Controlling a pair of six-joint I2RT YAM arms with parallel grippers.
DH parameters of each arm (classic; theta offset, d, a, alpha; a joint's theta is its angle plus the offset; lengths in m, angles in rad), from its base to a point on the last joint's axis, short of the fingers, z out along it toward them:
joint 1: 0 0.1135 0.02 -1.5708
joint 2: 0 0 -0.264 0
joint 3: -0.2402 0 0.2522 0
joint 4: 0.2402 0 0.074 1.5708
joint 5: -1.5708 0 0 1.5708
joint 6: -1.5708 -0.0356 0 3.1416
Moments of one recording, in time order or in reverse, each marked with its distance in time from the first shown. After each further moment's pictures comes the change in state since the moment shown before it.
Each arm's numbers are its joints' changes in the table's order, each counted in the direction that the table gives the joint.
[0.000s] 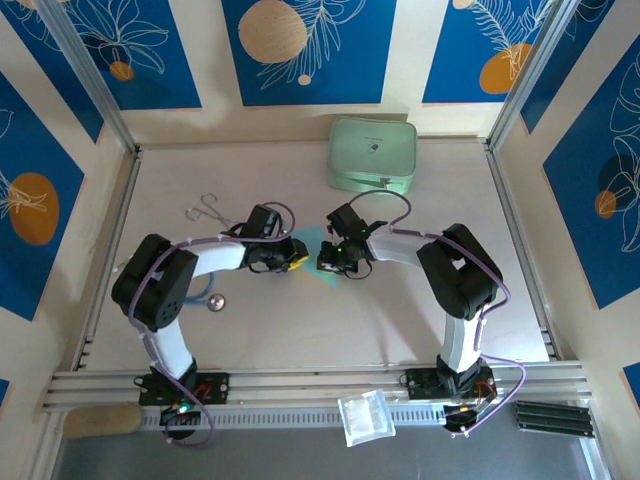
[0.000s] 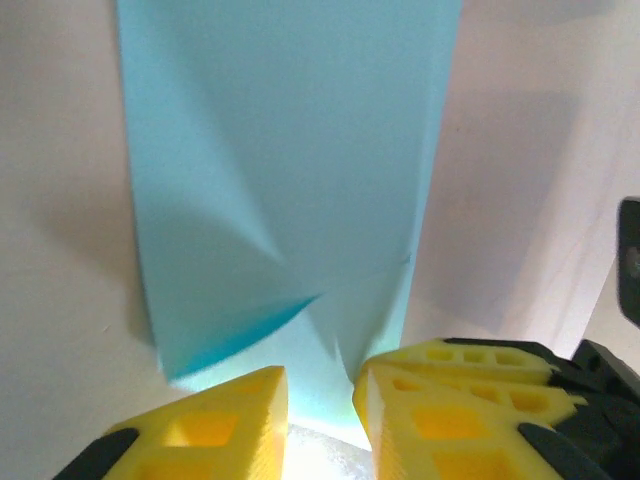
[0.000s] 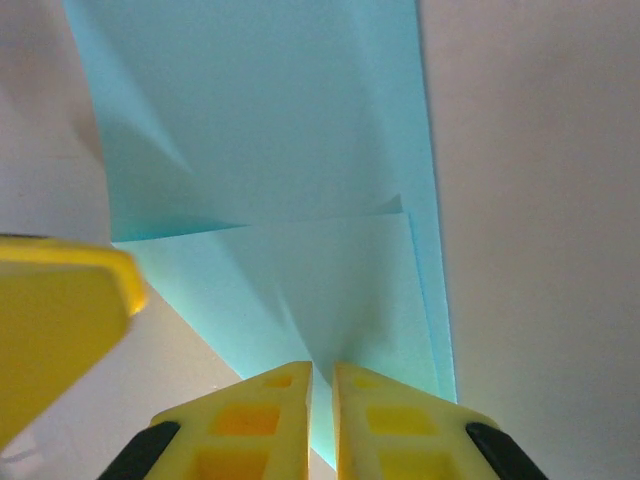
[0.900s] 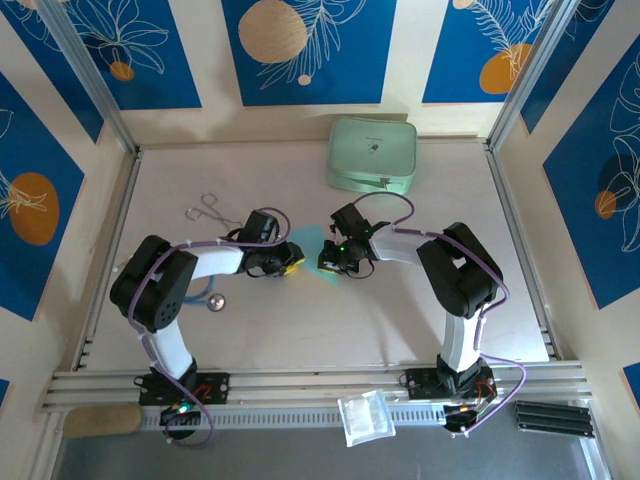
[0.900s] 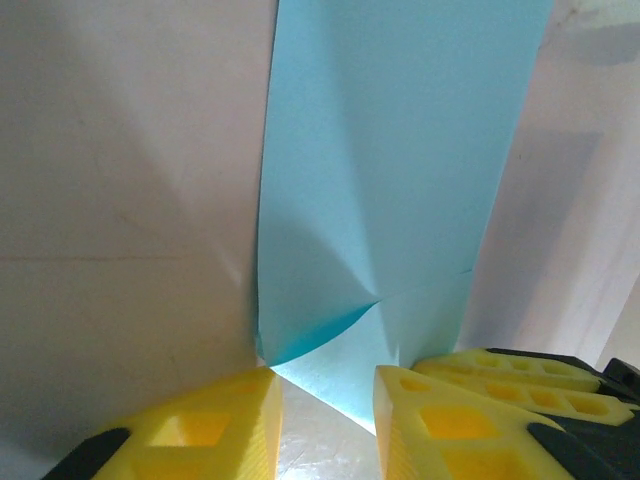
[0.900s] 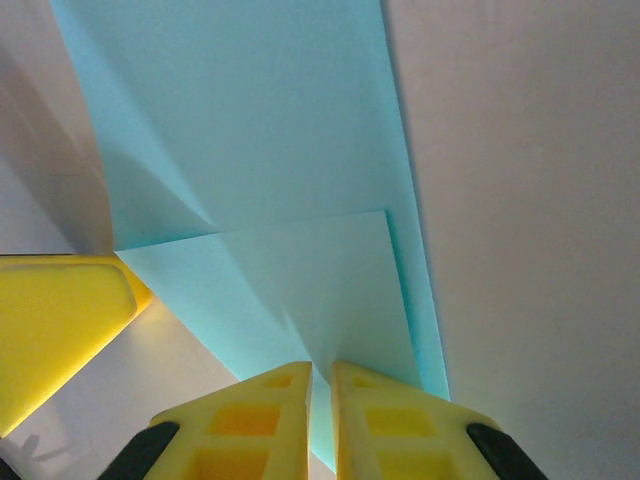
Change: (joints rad) left arm 0.008 0.012 0.052 -0.052 0.035 0.064; right arm -0.024 0.008 0.021 -0.045 0.045 -0.022
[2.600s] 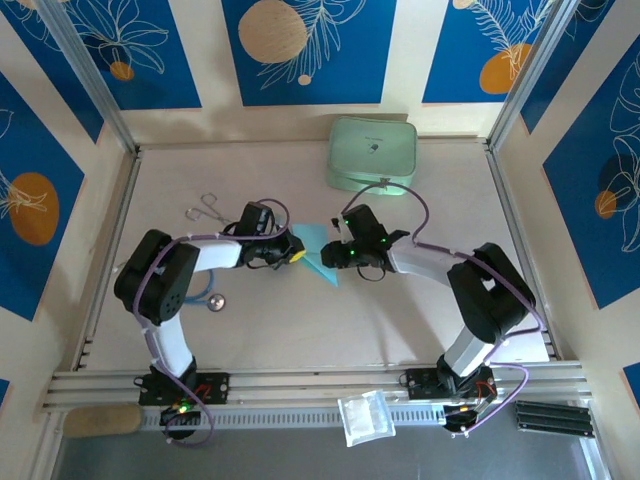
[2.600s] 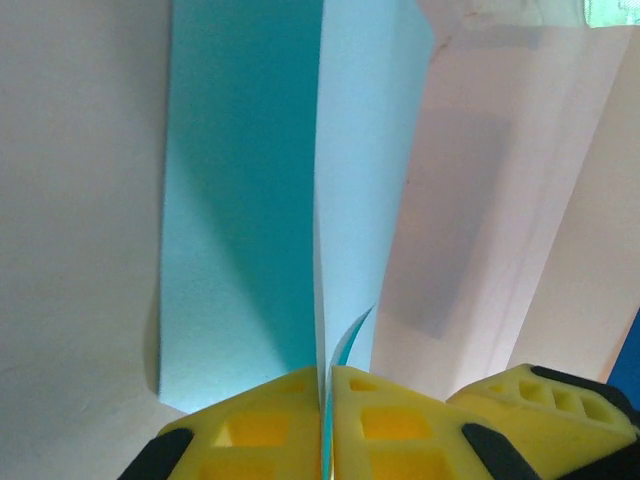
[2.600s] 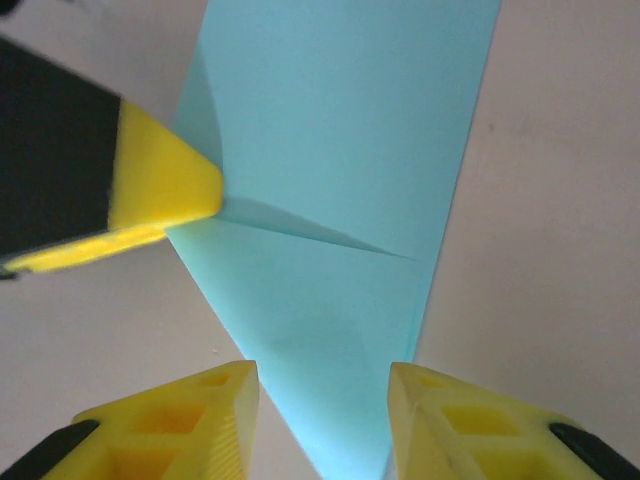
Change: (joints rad) left arm 0.058 0.039 -0.047 -0.087 -0.140 -0.003; right arm 0.037 -0.232 0.152 -0.116 -0.183 0.378
